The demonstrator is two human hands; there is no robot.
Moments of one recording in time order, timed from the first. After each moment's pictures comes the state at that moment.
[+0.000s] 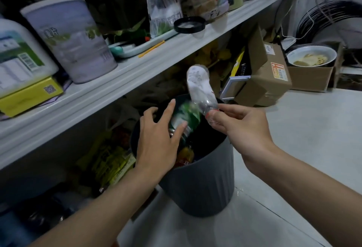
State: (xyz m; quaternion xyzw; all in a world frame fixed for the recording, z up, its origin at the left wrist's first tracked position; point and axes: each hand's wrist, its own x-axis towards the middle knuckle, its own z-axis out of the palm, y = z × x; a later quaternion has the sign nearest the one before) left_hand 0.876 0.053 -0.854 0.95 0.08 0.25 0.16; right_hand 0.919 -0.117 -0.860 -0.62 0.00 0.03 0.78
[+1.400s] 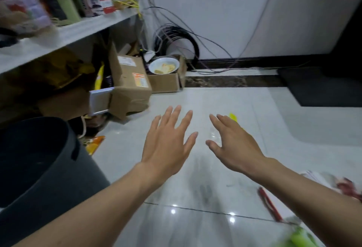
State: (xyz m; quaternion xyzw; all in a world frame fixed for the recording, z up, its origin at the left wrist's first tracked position) left_hand 0.899 -0.241 -0.905 0.94 -0.32 0.15 0.05; right_hand 0.835 -0.409 -0.911 -0.98 0.08 -0.06 0.19
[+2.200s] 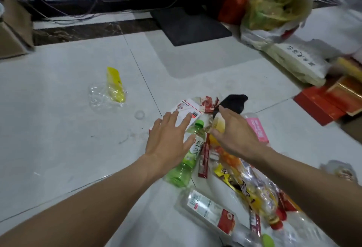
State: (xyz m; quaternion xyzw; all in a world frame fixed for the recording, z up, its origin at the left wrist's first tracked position) left_hand 0.752 -0.427 -1.027 0.81 -0.58 -0.04 0.07; right_hand 0.608 -0.539 -0.986 -0.88 0.45 -0.01 0.19
